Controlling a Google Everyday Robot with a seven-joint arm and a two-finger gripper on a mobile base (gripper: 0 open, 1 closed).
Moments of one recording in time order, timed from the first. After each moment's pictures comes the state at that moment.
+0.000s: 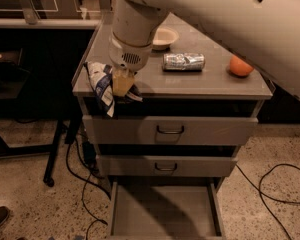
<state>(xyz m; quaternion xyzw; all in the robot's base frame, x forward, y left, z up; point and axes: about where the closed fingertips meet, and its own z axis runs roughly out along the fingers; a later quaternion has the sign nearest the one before) 0.547 0.070 0.897 -0.74 0.66 0.05 0.16</state>
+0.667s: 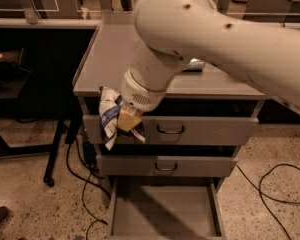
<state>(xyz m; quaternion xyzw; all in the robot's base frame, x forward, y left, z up) 0.481 0.055 0.851 -0.64 0.74 0.12 0.17</state>
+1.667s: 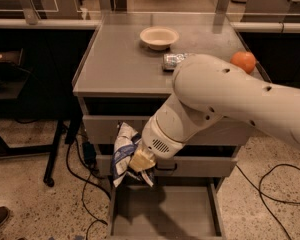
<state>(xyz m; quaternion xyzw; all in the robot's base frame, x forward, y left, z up) 0.416 0.025 0.784 -0.55 0.79 0.20 0.16</state>
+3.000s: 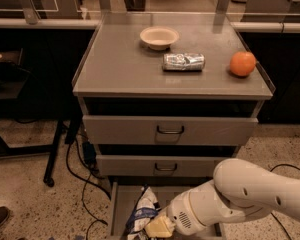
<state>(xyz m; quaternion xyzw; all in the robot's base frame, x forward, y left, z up) 0.319 -0.011 0.624 -0.34 0.86 0.37 0.11</state>
